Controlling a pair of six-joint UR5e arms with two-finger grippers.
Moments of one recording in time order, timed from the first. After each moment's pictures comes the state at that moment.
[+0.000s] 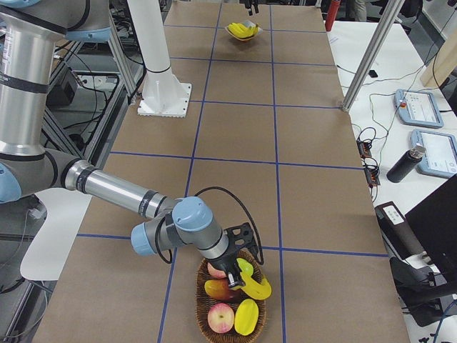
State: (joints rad) left arm -1.22 -1.40 -1.72 -2.67 -2.39 -0.62; right arm 1.69 -1.84 1.60 -0.92 2.12 -0.14
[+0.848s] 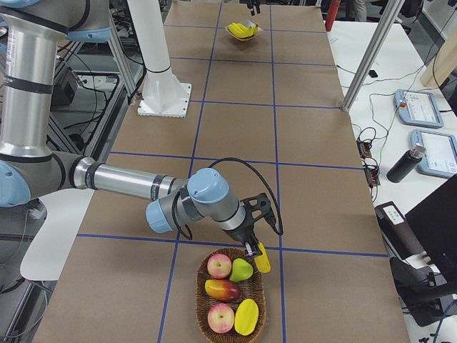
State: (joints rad) left arm -1.22 -1.43 -1.72 -2.67 -2.39 -0.66; right arm 1.69 -1.79 1.69 -0.99 2.21 -0.07
